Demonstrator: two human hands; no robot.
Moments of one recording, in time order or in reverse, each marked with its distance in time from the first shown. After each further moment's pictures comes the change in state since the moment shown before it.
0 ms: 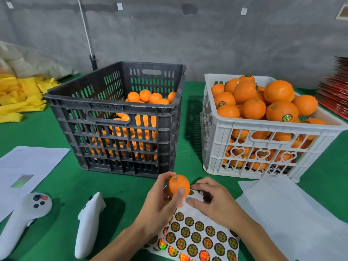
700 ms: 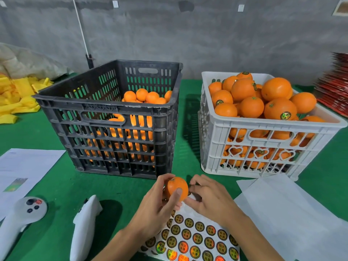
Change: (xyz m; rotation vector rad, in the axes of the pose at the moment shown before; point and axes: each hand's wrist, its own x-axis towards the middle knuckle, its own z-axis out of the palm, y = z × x) left_hand 0.002 -0.006 -0.007 0.178 -0.076 0.045; right_hand 0.014 -0.015 -0.003 -0.440 -0.006 -0.197
